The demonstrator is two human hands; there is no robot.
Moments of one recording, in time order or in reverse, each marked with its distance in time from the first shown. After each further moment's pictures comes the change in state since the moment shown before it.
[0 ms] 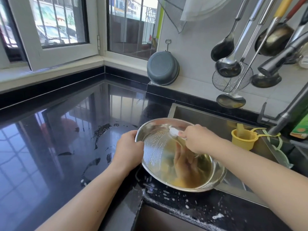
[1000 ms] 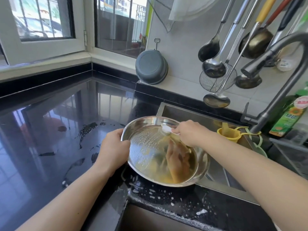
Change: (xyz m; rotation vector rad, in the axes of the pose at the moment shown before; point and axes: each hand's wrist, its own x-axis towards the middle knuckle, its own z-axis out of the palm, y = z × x) left_hand -0.003 0.005 -0.001 -0.009 0.014 -0.007; right_hand 0.001 0.019 -0.011 -0.177 -0.031 -0.006
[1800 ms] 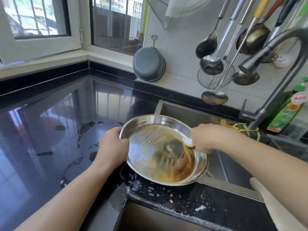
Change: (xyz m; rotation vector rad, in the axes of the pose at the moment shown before) left_hand 0.001 0.001 0.002 0.027 -0.003 -0.021; right_hand -0.036 0.010 -0.012 -0.167 -0.228 0.193
